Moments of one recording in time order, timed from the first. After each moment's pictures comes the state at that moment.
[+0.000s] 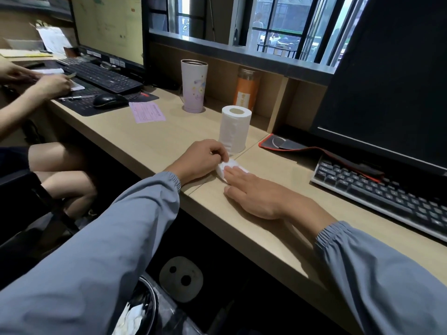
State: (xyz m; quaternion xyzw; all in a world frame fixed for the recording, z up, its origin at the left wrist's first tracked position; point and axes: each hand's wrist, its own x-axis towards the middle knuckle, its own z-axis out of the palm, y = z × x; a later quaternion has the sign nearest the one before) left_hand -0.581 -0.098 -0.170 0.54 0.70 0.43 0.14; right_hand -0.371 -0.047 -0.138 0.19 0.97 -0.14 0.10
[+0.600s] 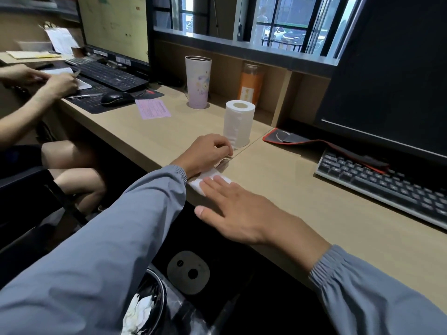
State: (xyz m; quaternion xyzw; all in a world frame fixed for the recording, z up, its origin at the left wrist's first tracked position) left_hand -0.572 -0.106 -0.164 0.52 0.70 0.45 0.17; right_hand -0.367 -0.124 -0.152 0.14 0.98 -0.11 0.06
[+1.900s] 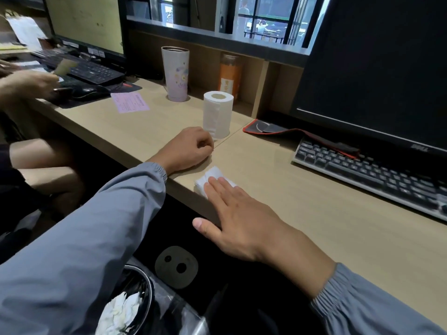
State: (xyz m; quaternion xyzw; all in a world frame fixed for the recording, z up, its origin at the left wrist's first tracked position) left_hand -0.570 -0.109 -0.166 0.63 0.70 0.33 0.03; right_hand -0.311 -0.146 -0.153 0.21 0.97 -0.09 0.06
